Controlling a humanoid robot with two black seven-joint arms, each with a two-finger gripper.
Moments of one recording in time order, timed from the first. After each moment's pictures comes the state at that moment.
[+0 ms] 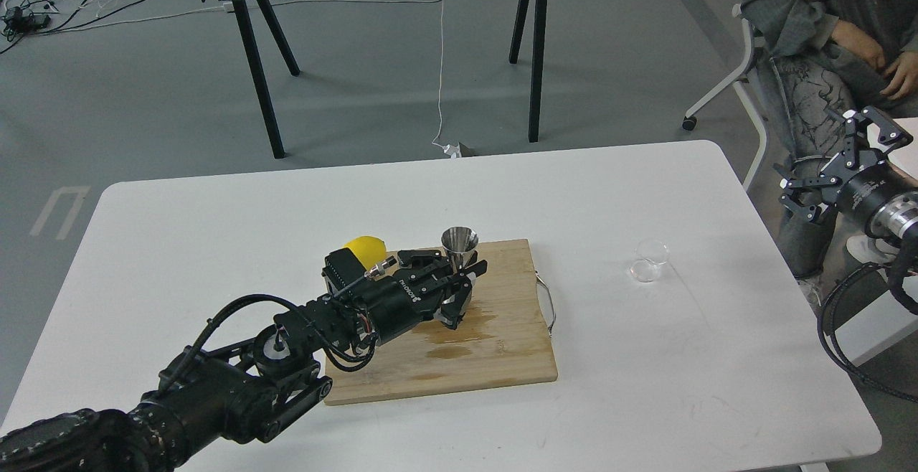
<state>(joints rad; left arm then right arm) -0.68 -0.04 -0.29 -0.55 2.00 0.49 -0.49 0.48 -0.62 1.12 0.64 -0.08 0.49 -0.07</state>
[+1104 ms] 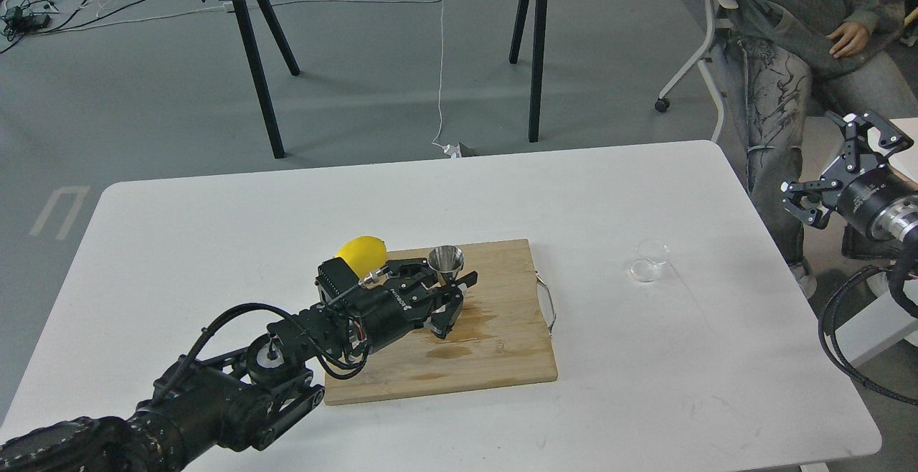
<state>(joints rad) -0.66 -0.04 -0.29 -0.51 2.00 0.49 -0.49 0.47 -0.62 1.12 0.64 -0.08 0.49 -0.07</state>
